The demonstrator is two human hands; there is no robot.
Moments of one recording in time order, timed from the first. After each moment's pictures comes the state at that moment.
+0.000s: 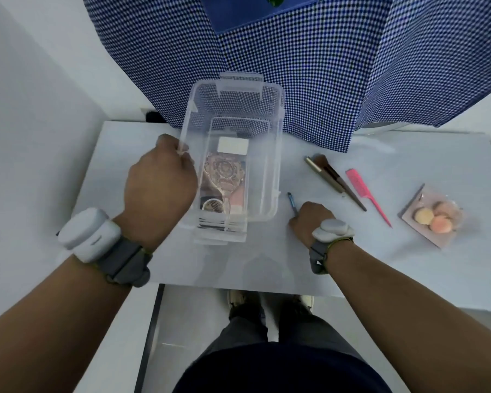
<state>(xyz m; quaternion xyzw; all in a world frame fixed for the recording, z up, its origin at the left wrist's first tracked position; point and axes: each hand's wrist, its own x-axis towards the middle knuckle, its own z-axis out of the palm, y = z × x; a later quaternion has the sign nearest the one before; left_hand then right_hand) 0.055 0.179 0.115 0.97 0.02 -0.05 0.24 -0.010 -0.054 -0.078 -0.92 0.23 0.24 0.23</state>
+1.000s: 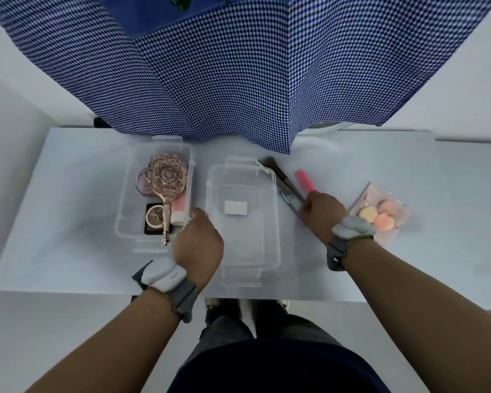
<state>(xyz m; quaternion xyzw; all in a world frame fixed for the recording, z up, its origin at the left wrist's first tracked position) -0.026 0.057 0.021 0.98 -0.01 -0.18 0.03 -0.039 -0.184 -0.077 -0.96 0.20 0.10 0.17</state>
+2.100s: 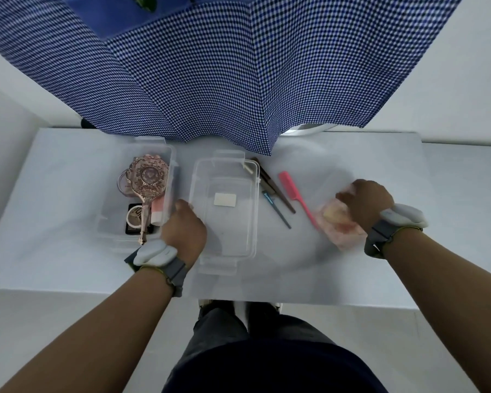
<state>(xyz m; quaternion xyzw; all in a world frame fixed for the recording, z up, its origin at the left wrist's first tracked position) -0.007 0.035 -0.005 0.96 0.10 -0.16 0.19 -0.052 -0.289 -0.040 -0.92 0.33 0.14 0.16</state>
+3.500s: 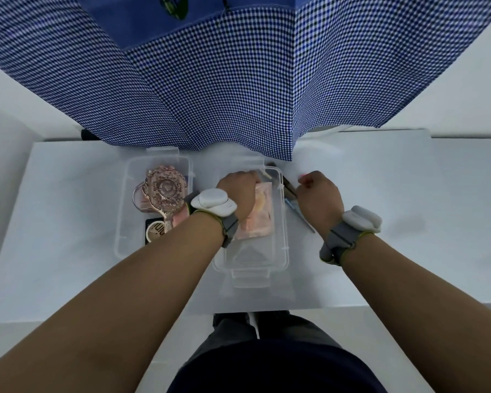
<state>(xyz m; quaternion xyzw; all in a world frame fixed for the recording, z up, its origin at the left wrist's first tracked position) 0.082 -0.004 -0.013 0.94 -0.27 -0.17 0.08 0.003 -0.140 0.005 -0.84 0.39 0.04 0.37</state>
